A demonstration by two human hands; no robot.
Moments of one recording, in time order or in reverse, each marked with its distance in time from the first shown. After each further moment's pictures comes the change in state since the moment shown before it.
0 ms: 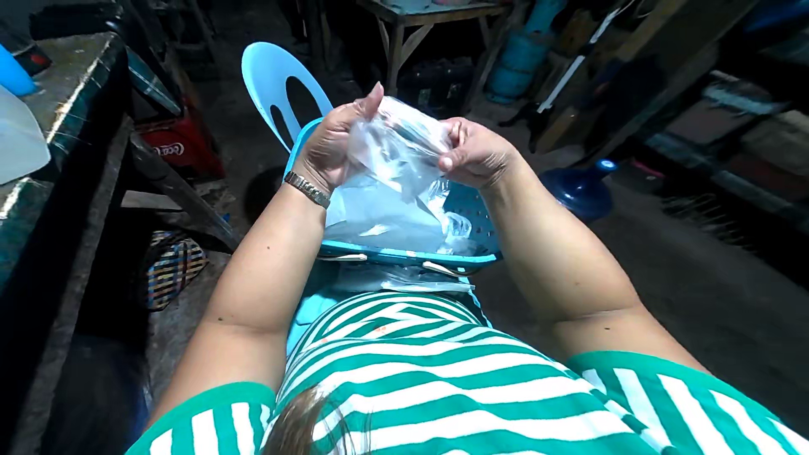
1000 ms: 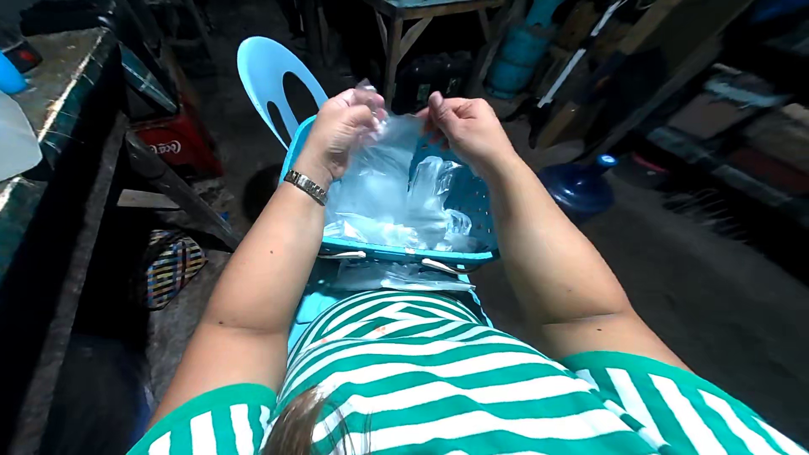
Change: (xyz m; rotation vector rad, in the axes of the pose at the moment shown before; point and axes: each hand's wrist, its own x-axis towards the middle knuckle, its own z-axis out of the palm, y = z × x) left_hand 0.014 -0.002 0.004 0.468 0.470 -0.061; right_hand 0.009 -0.008 0.003 -0.857 0.626 0.312
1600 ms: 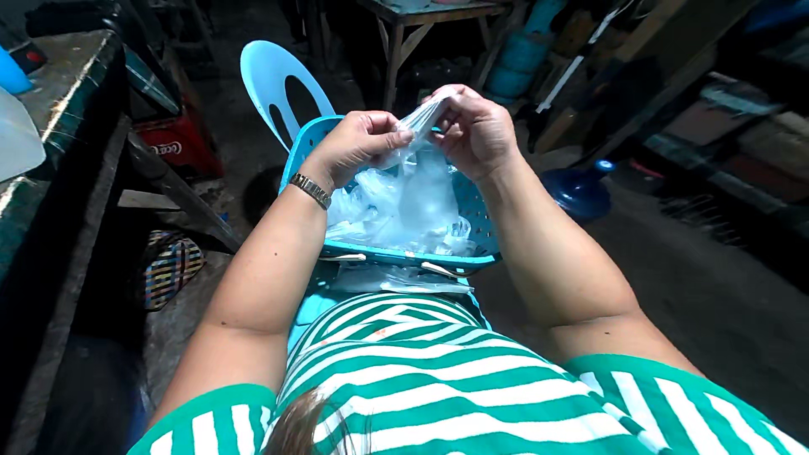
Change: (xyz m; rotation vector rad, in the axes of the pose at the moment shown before) left_hand -0.007 -0.001 -0.002 0.120 -0.342 0.068; right_hand 0.001 -0.008 0.008 0.964 0.066 0.034
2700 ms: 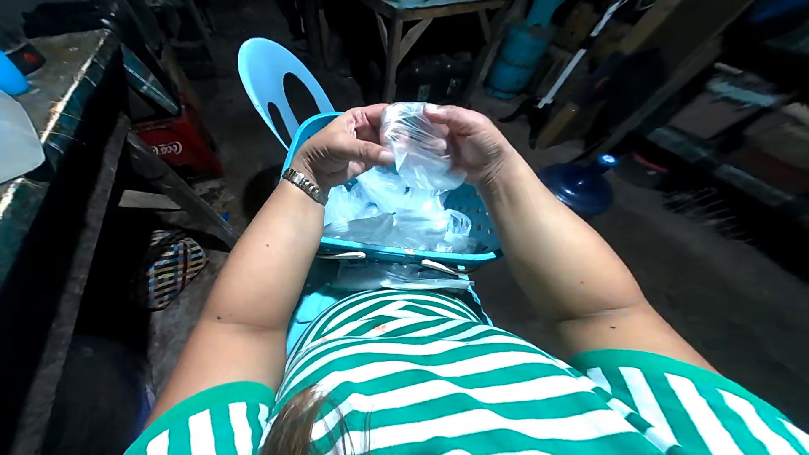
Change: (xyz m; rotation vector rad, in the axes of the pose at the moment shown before) left_hand -0.005 -0.010 -0.014 -0.372 -0.380 0.213; right_hand -0.008 0.002 -0.004 -0.090 -0.367 0.189
